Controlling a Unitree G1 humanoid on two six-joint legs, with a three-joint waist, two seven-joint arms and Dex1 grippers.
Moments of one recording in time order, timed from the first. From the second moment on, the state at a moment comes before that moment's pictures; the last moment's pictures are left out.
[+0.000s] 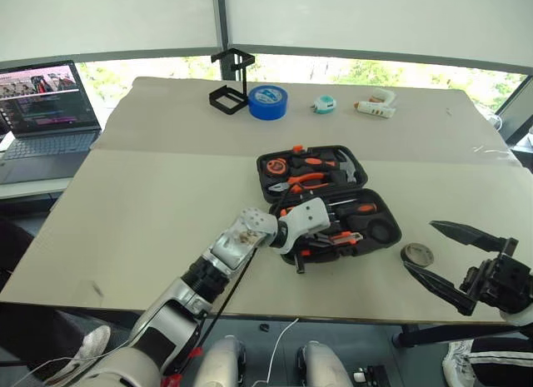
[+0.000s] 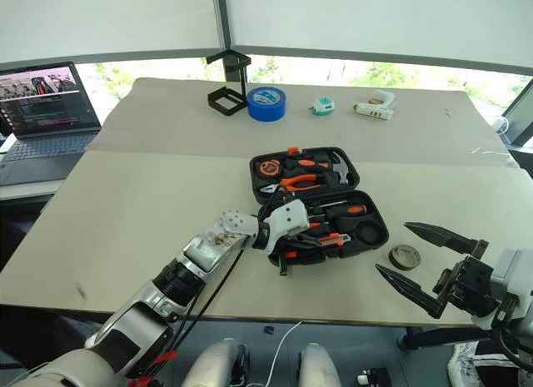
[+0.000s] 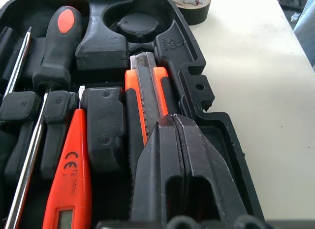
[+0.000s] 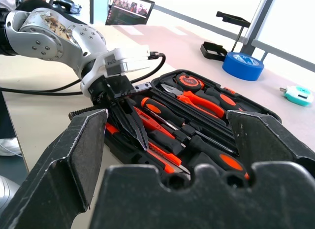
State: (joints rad) left arm -0.71 0.15 -0.53 0.23 -0.07 0.45 -0.93; right arm 0.36 -0.68 -0.59 -0.43 0.72 0.02 1.09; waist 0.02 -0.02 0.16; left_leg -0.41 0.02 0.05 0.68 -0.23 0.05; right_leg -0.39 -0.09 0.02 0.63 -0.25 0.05
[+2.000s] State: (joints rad) left arm -0.24 0.57 0.00 -0.16 -0.55 0.18 -1.28; right arm -0.10 -1.06 -0.05 0.08 0.16 0.27 1.09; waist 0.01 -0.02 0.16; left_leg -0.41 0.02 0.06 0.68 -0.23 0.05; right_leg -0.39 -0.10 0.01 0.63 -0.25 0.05
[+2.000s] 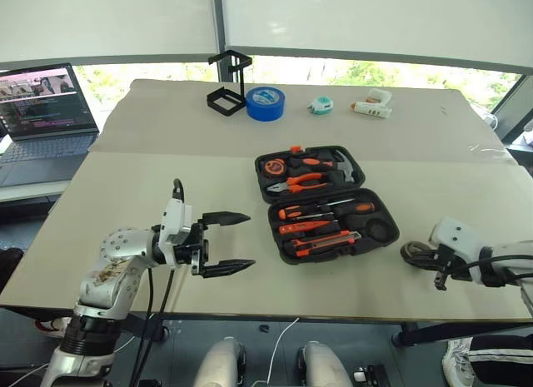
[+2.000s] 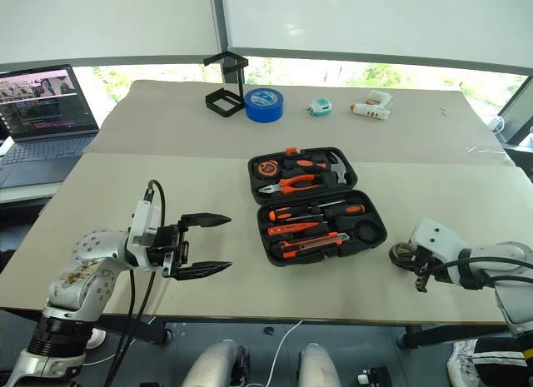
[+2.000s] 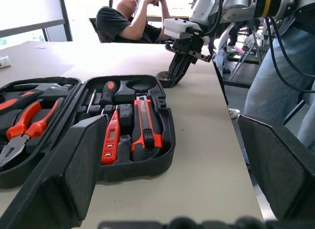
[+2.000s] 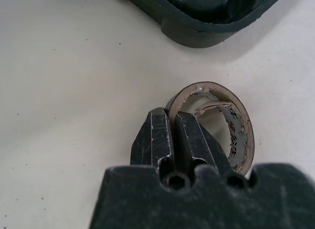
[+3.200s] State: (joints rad) left arm -0.22 0.54 0.00 -0.19 -0.55 0.22 -1.15; right arm -0.53 -1.02 0.24 -0.03 0.12 0.69 1.16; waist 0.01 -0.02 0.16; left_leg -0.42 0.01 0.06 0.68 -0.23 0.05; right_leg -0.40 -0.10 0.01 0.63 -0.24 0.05
